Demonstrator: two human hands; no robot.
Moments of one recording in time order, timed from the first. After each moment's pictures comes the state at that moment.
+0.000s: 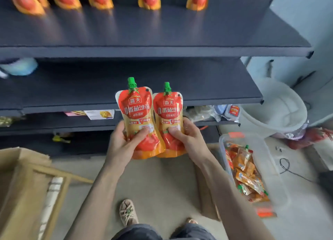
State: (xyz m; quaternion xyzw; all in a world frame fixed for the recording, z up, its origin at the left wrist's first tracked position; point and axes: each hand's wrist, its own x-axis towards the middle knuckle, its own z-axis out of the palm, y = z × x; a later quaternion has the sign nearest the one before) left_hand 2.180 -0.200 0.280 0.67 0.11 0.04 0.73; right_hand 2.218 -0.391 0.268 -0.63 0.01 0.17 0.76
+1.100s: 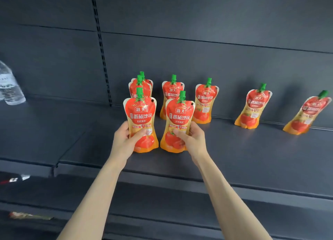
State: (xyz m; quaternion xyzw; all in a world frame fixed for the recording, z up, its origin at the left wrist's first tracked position) left_hand 2.469 0.193 0.388 0.68 0.07 0.20 0.70; right_hand 2.536 -0.001 0.388 -0.67 -0.14 0.00 0.73
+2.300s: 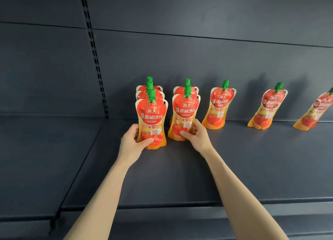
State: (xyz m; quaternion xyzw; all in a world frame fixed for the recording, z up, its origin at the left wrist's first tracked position) left_hand 2.565 0.279 0.355 0.77 -0.01 0.16 0.62; right_hand 2.627 0.058 0.360 -0.79 -0.09 -0.06 0.60
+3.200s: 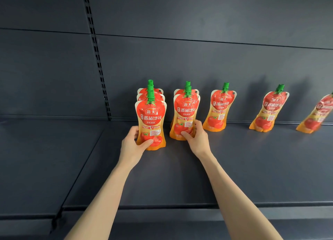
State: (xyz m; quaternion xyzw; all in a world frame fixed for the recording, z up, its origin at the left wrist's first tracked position) left_hand 2.563 0.276 0.355 0.79 0.02 0.19 0.58; right_hand 2.624 0.064 0.359 -0.86 -0.05 -0.11 0.50
